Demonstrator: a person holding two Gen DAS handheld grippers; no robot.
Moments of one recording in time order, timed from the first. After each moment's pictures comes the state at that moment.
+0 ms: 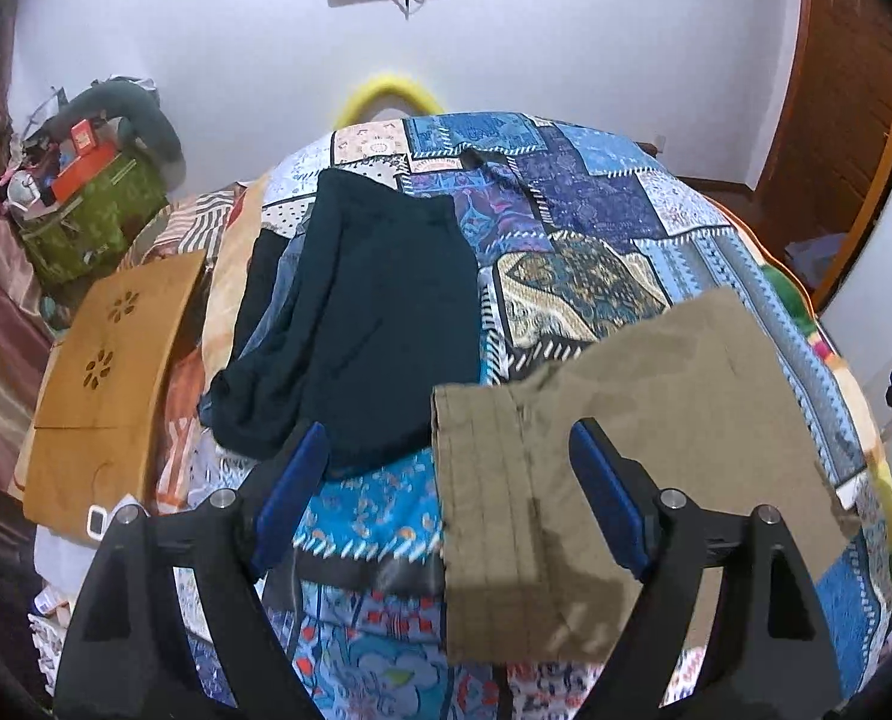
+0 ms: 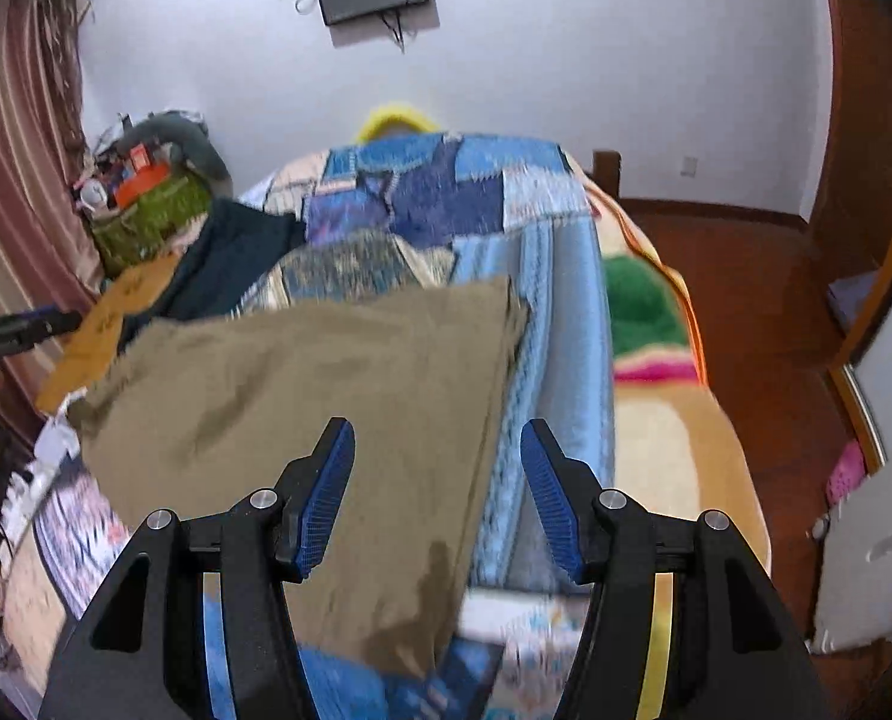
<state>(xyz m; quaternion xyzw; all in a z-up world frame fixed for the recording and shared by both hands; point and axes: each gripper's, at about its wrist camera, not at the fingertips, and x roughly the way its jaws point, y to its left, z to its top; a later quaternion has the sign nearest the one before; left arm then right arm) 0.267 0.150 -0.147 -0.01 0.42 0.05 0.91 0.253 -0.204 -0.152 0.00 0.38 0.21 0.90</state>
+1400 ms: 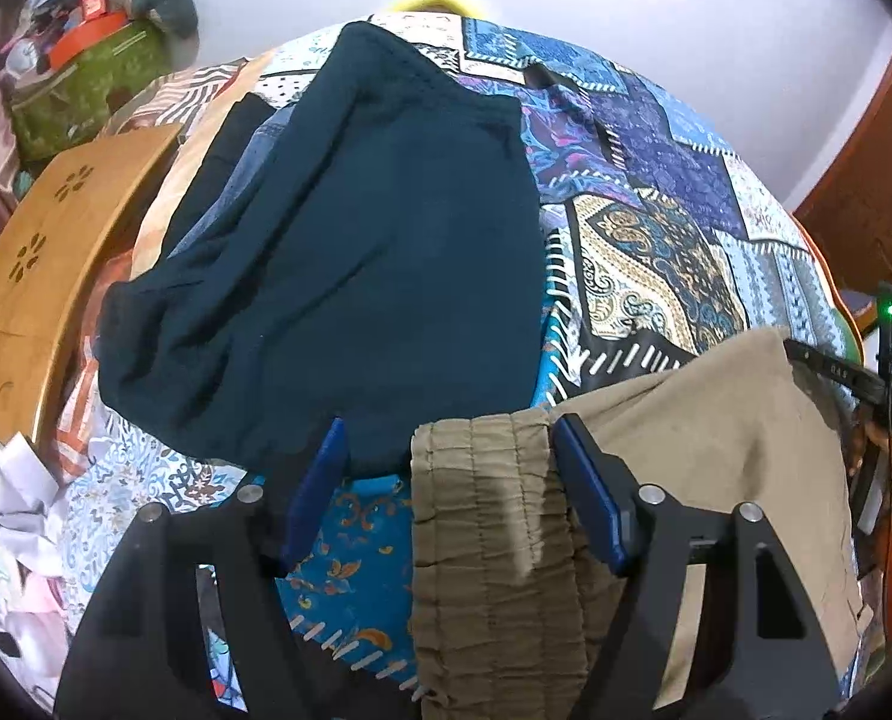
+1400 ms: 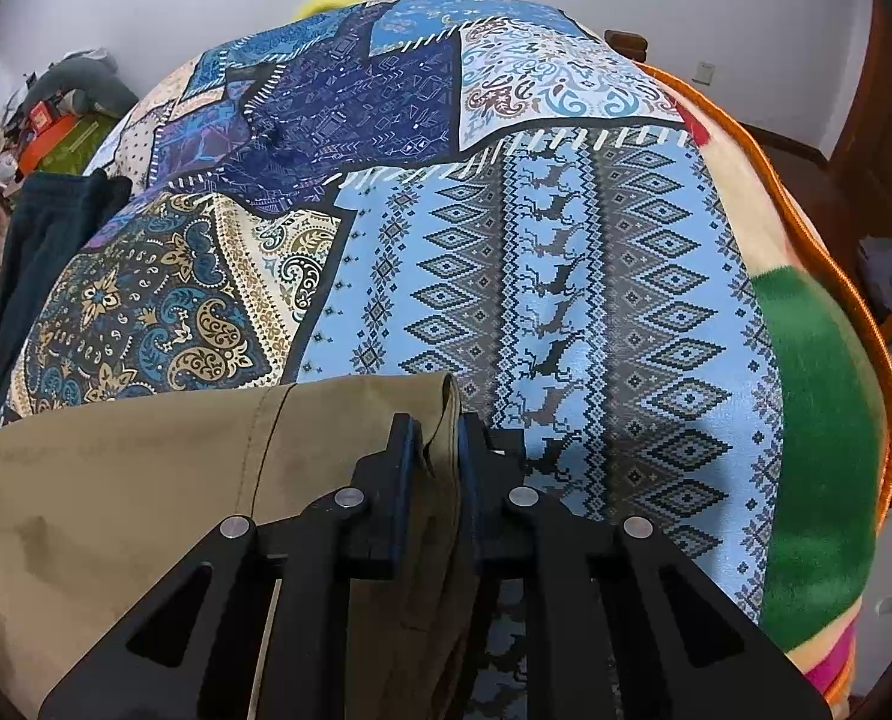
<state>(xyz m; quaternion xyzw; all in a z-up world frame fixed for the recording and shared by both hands) 0.345 0.194 -0.245 -0.12 0.49 0.07 0.86 0.465 -0.154 -0.280 -0.04 0.51 0.17 0.84</state>
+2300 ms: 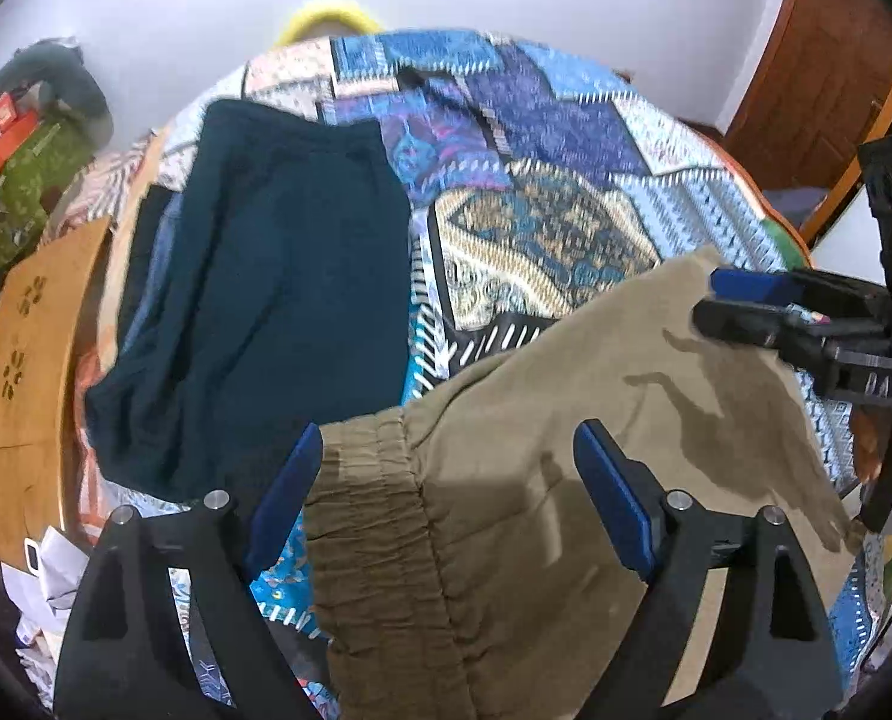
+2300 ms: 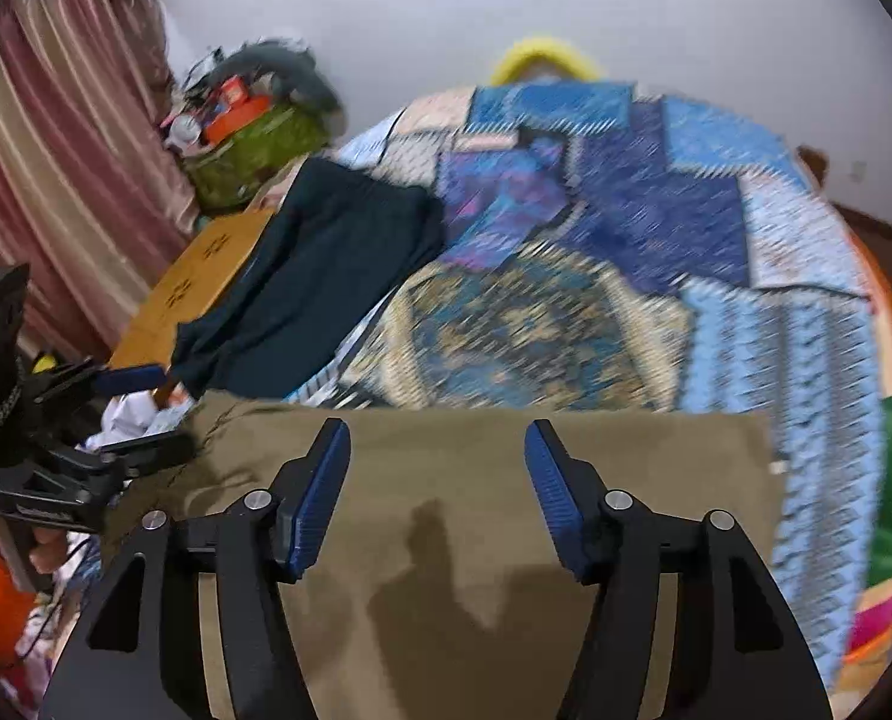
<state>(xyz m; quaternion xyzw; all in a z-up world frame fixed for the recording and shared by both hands) 0.351 0.135 -0.213 -0.02 0.51 -0.02 0.86 0.377 -0.030 -0.202 -0.02 0.48 0.38 0.79</state>
